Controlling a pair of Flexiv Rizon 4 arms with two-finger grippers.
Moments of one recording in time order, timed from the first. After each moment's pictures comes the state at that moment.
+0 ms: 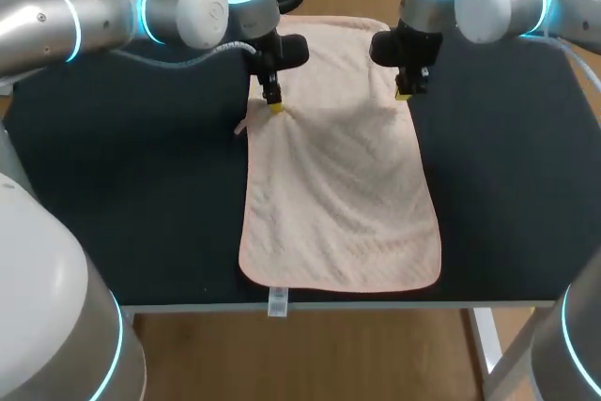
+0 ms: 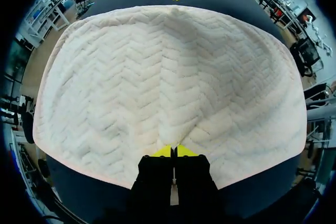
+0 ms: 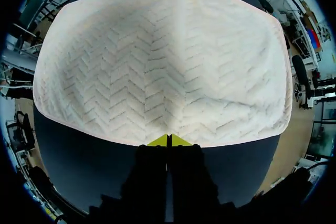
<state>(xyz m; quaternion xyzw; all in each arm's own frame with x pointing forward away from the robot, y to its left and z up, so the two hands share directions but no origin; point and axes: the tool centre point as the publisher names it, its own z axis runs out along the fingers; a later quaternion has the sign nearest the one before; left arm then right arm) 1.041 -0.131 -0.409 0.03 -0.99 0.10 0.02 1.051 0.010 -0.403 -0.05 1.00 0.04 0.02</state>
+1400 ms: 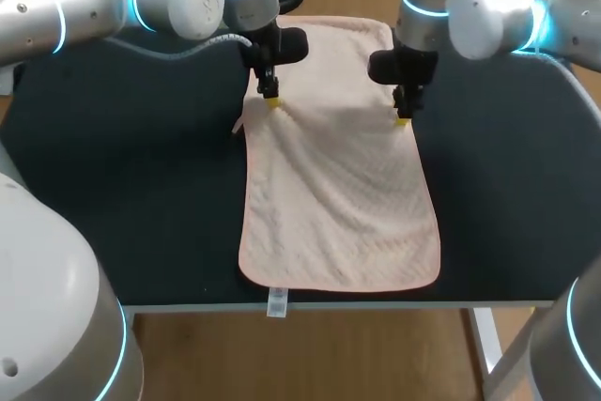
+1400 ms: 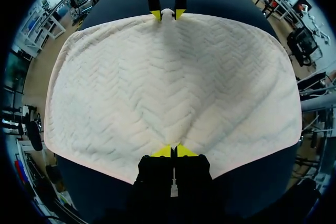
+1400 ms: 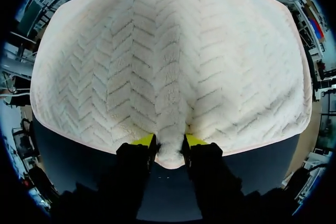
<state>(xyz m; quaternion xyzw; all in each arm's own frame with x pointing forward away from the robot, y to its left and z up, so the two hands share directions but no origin) 1.027 -0.128 -0.384 0.00 -1.00 0.08 0.01 1.035 0.009 -0.445 -0.03 1.00 0.03 -0.02</state>
